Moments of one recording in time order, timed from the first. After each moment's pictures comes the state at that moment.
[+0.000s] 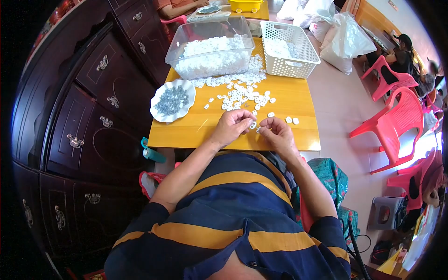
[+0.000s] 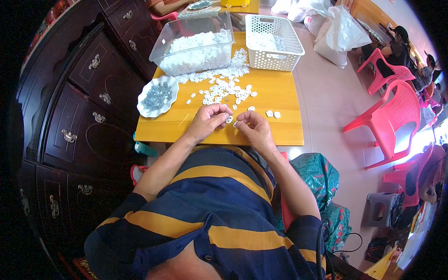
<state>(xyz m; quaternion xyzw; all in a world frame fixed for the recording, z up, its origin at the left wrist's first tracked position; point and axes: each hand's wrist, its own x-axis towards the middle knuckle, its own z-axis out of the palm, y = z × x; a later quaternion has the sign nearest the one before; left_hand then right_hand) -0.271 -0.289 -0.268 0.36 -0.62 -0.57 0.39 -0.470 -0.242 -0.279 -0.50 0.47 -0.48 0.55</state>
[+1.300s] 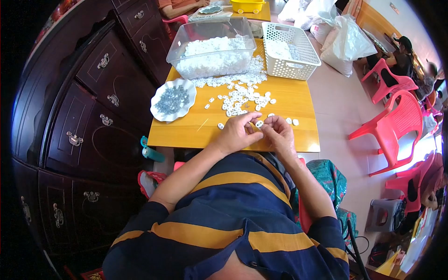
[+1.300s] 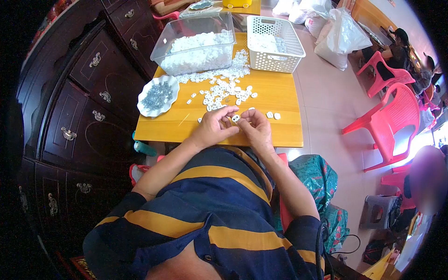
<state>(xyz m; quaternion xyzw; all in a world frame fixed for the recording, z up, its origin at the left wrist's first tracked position) -0.283 -0.272 -0.261 0.36 -0.74 -0.41 0.39 -0.461 -0.242 -0.275 -0.45 0.46 -0.56 0.53</state>
